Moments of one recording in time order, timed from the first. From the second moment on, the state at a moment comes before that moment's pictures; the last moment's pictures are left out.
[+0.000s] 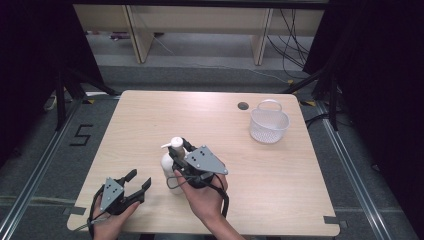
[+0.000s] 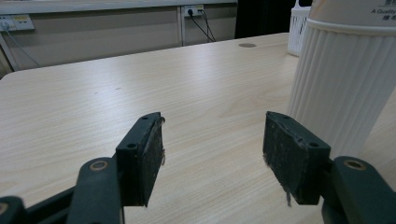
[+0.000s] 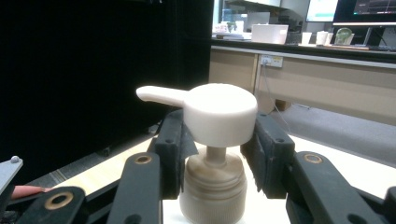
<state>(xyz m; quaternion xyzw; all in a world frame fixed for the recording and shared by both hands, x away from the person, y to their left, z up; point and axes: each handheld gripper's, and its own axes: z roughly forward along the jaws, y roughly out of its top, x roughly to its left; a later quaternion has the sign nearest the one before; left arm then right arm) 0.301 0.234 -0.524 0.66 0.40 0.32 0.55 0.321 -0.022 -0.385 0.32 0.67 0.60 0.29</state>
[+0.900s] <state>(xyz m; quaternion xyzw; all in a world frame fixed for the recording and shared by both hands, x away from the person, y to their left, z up) 0.302 0.234 -0.524 0.66 0.39 0.33 0.55 0.319 -0.078 -0.367 0.36 0.63 0.60 0.32</state>
